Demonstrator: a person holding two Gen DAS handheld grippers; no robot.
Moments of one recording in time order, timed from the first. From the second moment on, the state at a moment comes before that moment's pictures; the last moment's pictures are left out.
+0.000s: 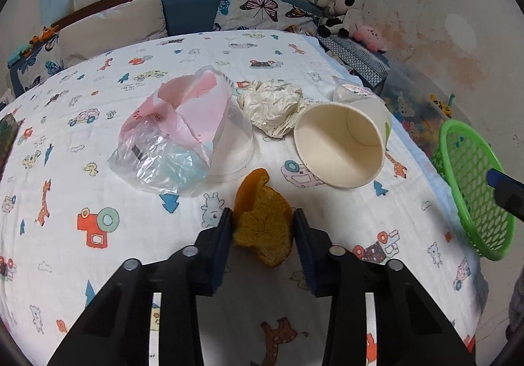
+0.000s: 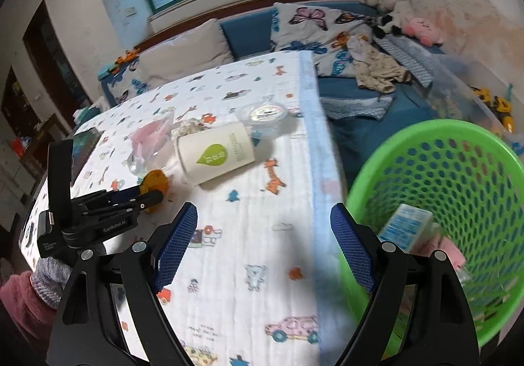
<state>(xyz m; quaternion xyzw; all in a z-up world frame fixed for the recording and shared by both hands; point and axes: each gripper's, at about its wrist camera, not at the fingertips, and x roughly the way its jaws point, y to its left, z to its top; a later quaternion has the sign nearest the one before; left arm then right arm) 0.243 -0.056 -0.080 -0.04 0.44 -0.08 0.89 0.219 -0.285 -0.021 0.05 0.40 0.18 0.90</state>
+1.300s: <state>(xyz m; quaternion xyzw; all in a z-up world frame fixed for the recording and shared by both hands) 0.216 -0.025 -0.066 -0.07 0.45 -0.11 0.88 0.304 -0.206 -0.060 -0.03 0.43 0.28 0.86</state>
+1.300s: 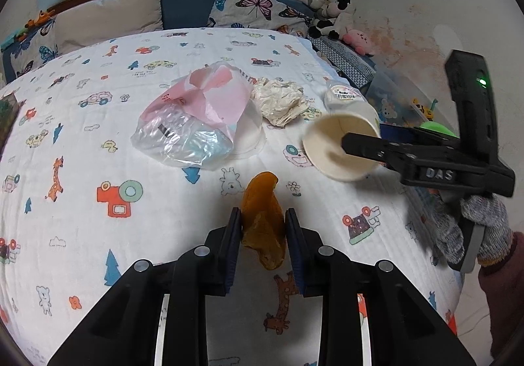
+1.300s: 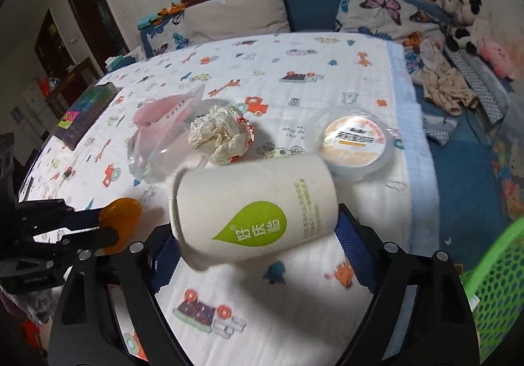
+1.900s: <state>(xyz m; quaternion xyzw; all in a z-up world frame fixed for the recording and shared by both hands) 0.193 -0.053 -0.044 -0.06 0.43 -0.14 0.89 0.248 -0.247 -0.054 0.00 0.44 0.24 0.87</state>
